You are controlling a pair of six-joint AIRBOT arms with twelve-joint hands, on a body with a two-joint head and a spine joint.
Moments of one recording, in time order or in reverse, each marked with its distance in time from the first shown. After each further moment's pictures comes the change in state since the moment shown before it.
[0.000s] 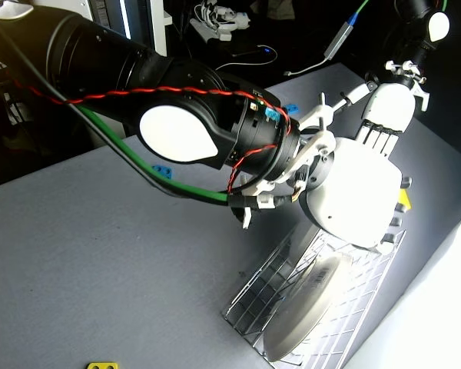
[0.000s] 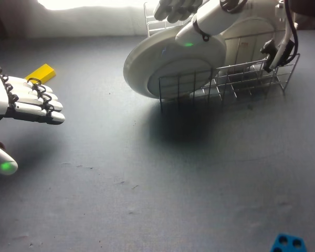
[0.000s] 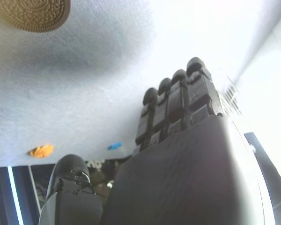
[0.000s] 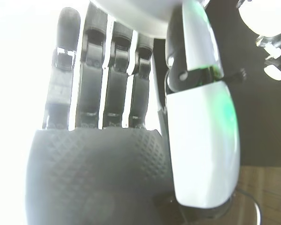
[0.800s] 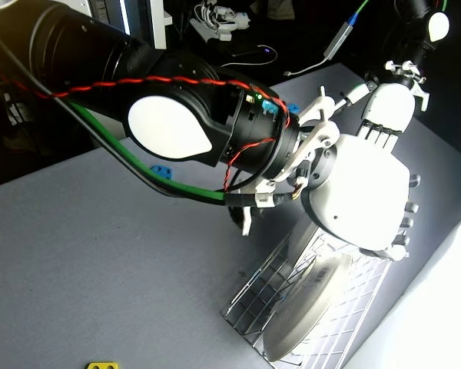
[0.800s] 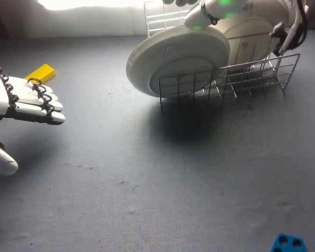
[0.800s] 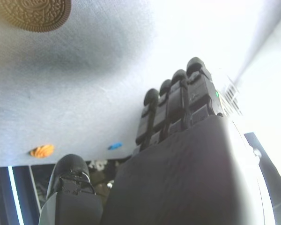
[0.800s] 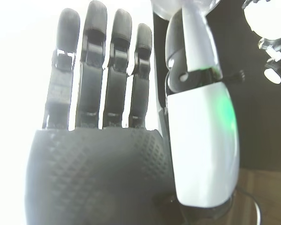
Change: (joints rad) left arm 0.000 0.000 -0.001 0.001 0.000 0.000; right arm 0.043 0.025 0.000 -0.010 0.000 -0.061
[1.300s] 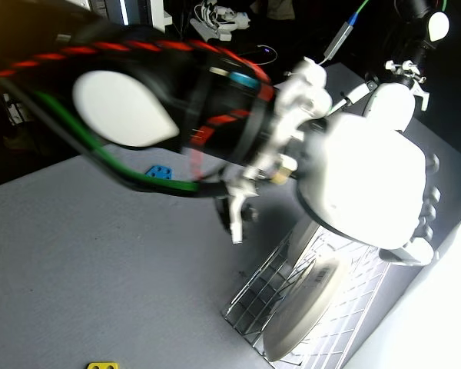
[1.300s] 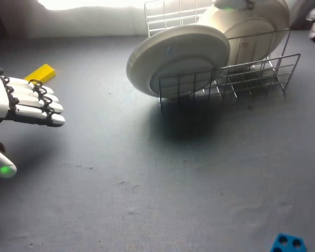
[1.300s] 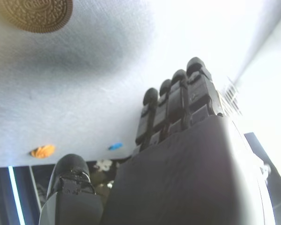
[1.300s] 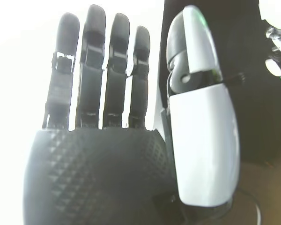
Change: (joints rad) left arm -0.004 0.008 -0.032 0.006 0.005 0.071; right arm 0.006 0.241 -0.209 -0.007 0.137 -0.126
